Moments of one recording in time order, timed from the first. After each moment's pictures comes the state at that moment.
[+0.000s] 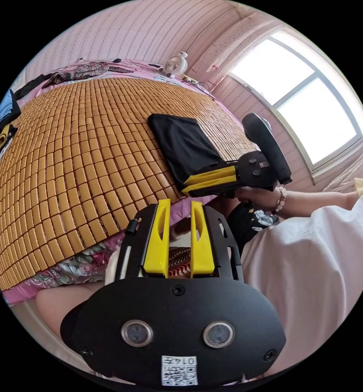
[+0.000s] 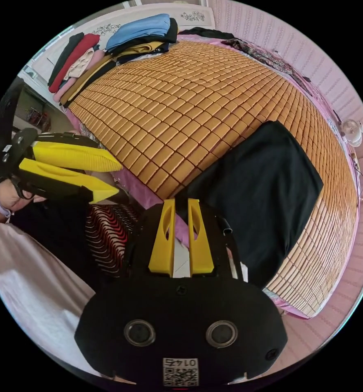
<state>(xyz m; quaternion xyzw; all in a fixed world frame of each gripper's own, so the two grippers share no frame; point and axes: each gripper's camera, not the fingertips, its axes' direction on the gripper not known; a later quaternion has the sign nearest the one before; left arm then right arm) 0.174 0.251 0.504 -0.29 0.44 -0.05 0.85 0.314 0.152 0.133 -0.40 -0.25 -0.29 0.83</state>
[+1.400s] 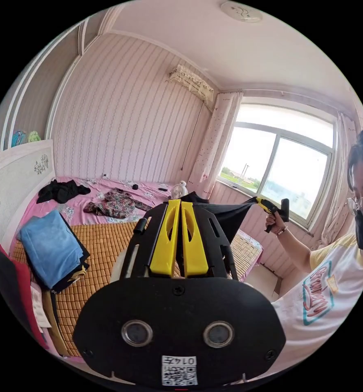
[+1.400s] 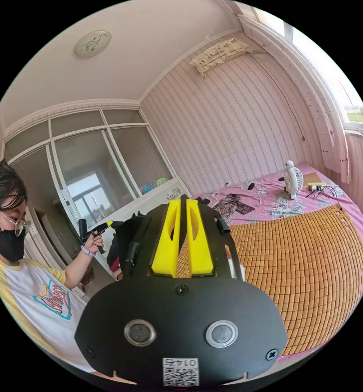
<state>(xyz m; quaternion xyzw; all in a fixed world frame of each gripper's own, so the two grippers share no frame) -0.155 -0.009 0.149 0.08 0.36 -0.12 0.92 0.601 -0.084 -0.184 0.07 -0.44 0.06 0.89</state>
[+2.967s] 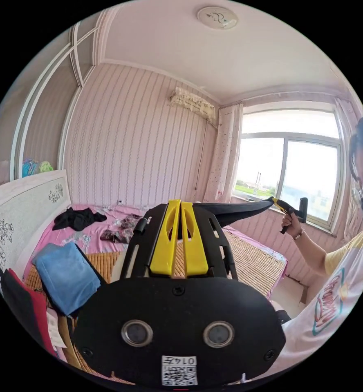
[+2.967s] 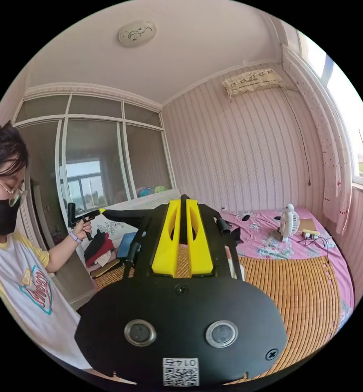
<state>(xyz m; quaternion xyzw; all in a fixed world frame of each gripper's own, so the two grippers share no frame) -0.118 -0.091 0.162 0.20 0.27 -0.02 0.94 0.544 -0.123 -0.134 0.08 -0.38 0.02 0.92</state>
